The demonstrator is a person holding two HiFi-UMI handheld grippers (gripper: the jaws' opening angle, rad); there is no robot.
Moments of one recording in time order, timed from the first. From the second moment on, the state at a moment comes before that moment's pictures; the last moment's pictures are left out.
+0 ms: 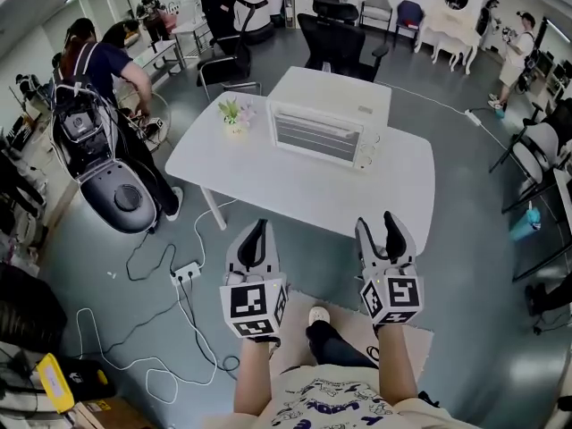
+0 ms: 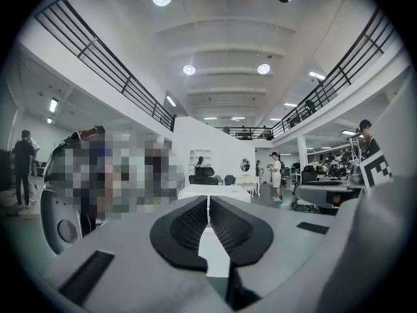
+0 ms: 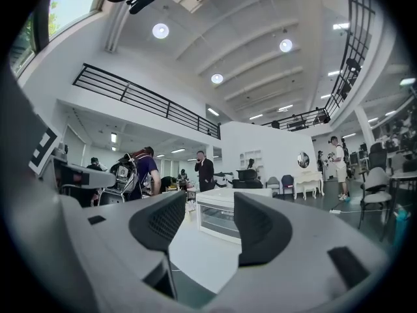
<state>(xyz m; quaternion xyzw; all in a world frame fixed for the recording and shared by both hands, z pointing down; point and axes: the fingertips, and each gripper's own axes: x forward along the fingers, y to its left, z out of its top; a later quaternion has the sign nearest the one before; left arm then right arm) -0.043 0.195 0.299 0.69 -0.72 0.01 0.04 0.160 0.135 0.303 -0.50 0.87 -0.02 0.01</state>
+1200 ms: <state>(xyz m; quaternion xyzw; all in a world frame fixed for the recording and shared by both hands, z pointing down) -0.088 -0.067 0.336 0.70 -0.71 0.04 0.07 0.119 -0.132 0.339 -0.50 0.86 -0.06 0.00</state>
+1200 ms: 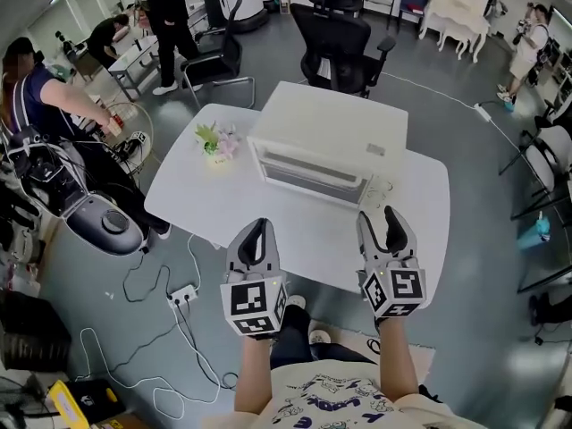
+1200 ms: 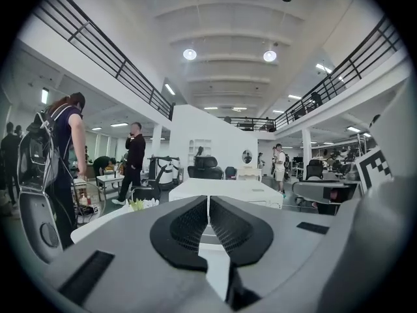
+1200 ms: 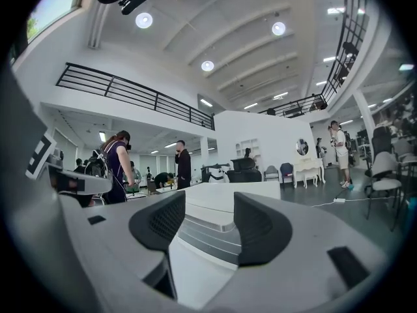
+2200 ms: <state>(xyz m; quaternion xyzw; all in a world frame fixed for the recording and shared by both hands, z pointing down) -0.135 -0.232 0.375 0.77 -0.63 0.06 0.10 0.092 -0.248 0.388 -0.61 0.79 -0.11 -0.04</state>
